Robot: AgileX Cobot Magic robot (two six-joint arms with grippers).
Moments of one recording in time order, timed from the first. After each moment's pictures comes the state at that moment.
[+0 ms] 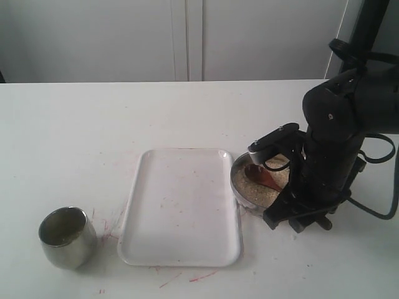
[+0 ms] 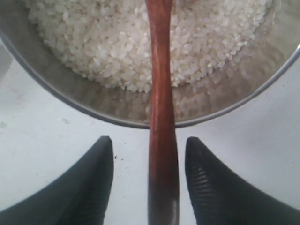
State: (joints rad) left arm -0.16 0.00 0.01 -0.17 0.08 -0.02; right arm 0.33 1.67 -0.99 -0.14 0.90 0.00
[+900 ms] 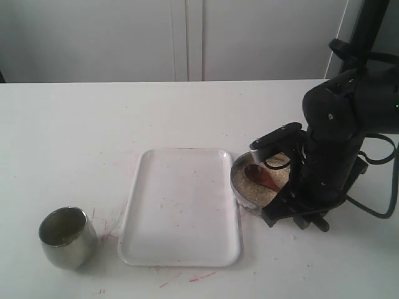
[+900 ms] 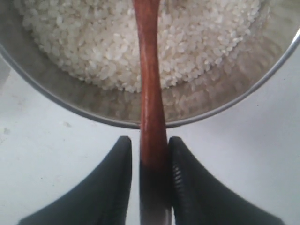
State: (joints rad) left arm -0.16 0.00 0.01 -0.17 0.08 -0.02; right arm 0.33 1.67 -0.99 -0.14 0.90 0.05
